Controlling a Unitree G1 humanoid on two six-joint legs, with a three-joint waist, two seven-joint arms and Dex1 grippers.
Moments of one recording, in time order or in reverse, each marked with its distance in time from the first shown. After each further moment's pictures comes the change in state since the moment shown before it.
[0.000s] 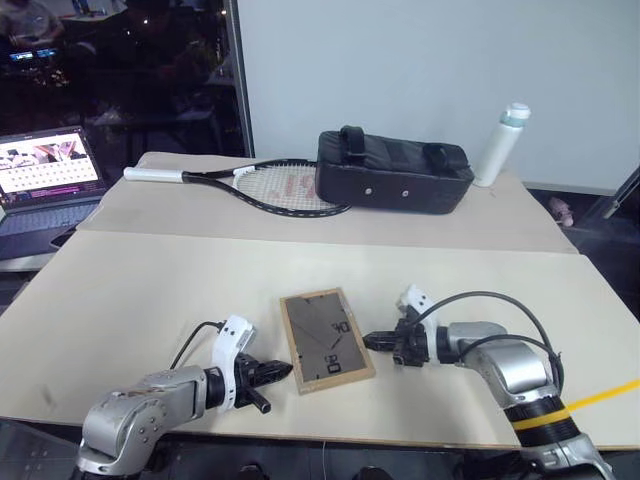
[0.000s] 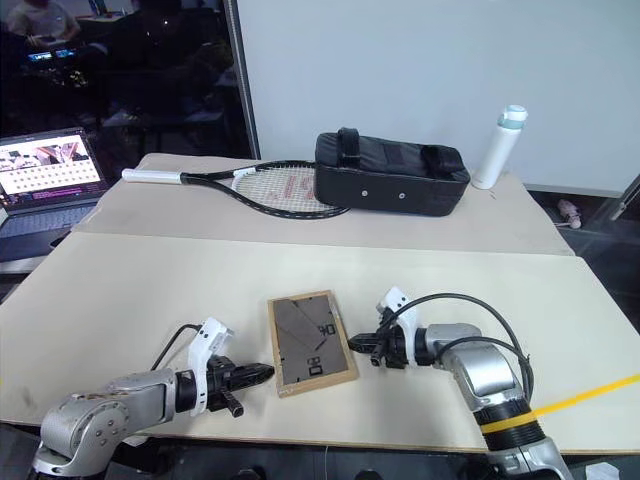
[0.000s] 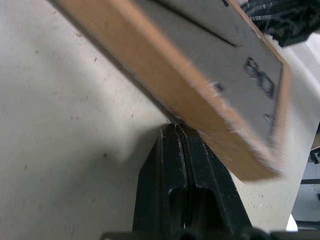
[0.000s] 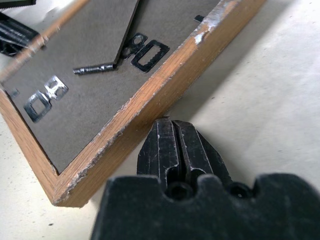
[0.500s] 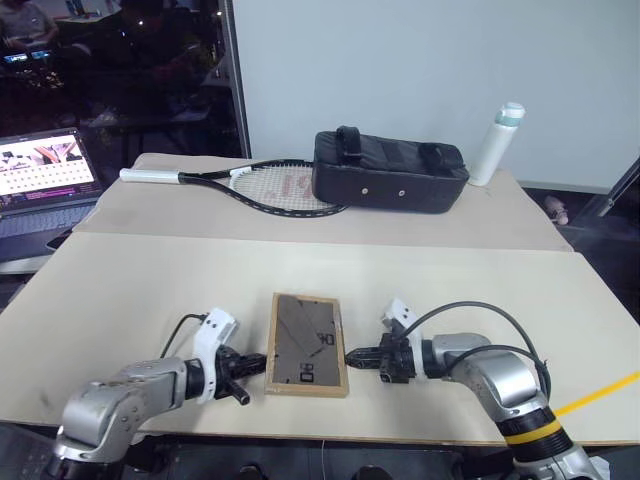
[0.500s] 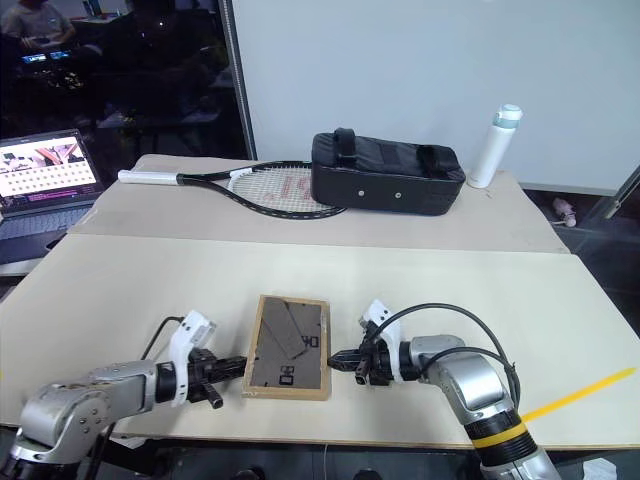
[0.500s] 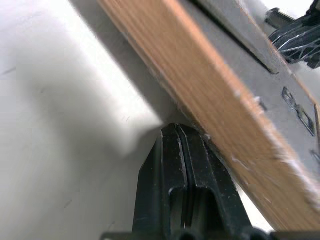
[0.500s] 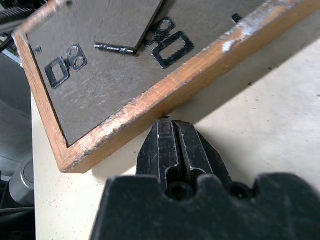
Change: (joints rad) left arm -0.008 0.081 0.173 0.112 -0.073 0.042 -0.012; right arm -0.004 -0.018 0.044 -0.014 0.039 0.020 -0.016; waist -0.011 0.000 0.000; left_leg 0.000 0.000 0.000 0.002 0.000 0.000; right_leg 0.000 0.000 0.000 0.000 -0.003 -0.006
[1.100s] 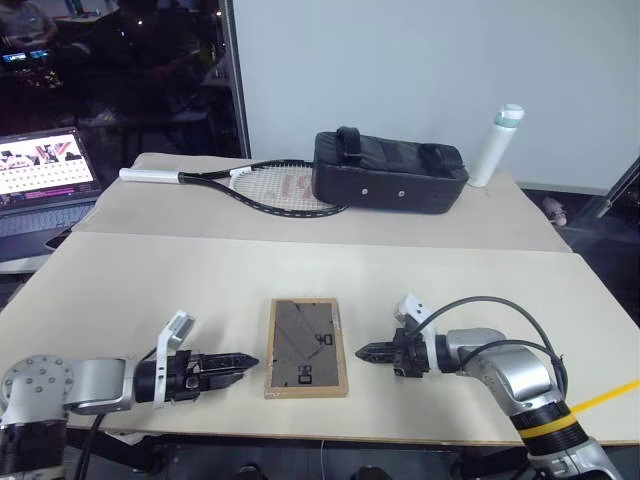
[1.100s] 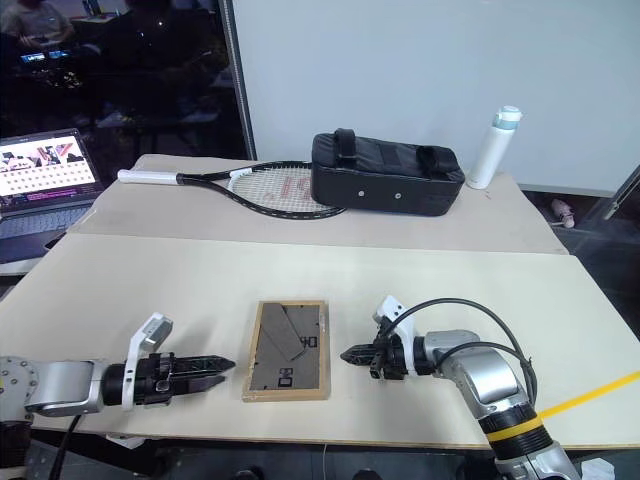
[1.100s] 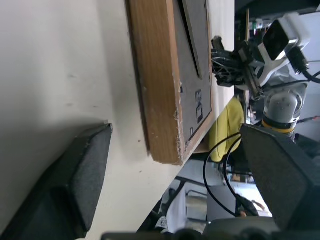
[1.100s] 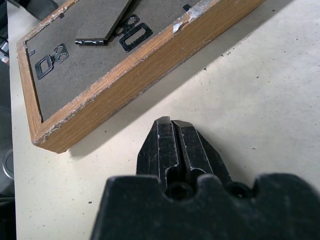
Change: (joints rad) left arm -0.155 0.102 0.054 0.416 -0.840 0.442 0.415; right arm -0.003 -0.047 -0.009 0.015 0.012 -0.018 0.006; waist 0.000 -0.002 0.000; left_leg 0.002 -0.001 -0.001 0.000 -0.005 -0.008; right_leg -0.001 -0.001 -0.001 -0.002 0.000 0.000
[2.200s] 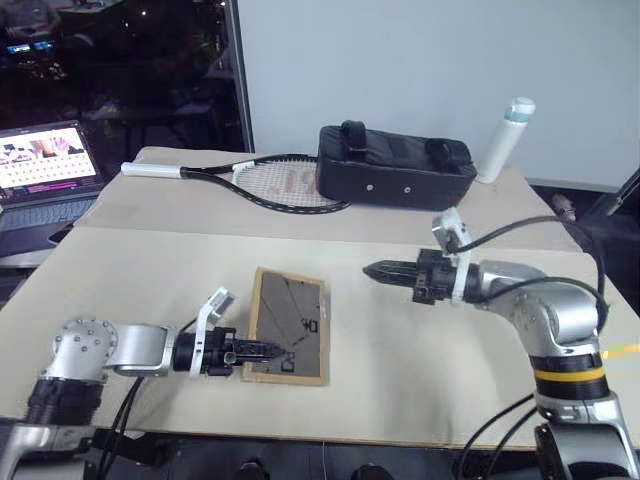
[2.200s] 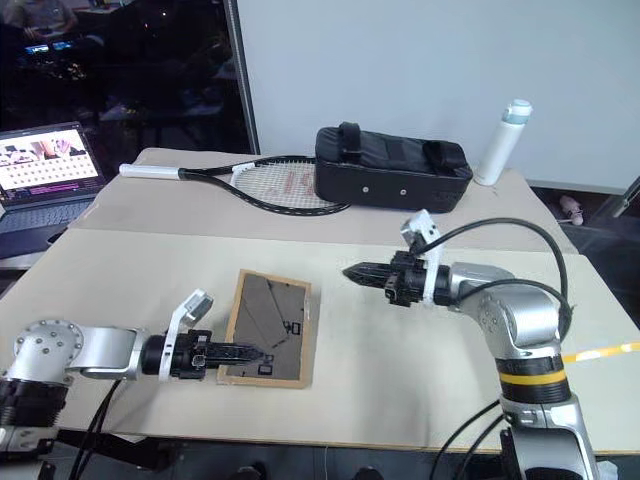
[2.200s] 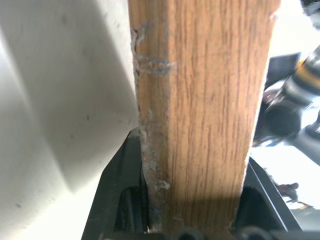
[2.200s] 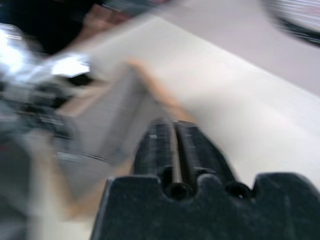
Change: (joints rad) left arm -0.200 0.097 -0.208 -0.064 0.087 -0.079 -0.175; right arm -0.278 0.028 -0.172 -0.064 0.273 0.151 0.042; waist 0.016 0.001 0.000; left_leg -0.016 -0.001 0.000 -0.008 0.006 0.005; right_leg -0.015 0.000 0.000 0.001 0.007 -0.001
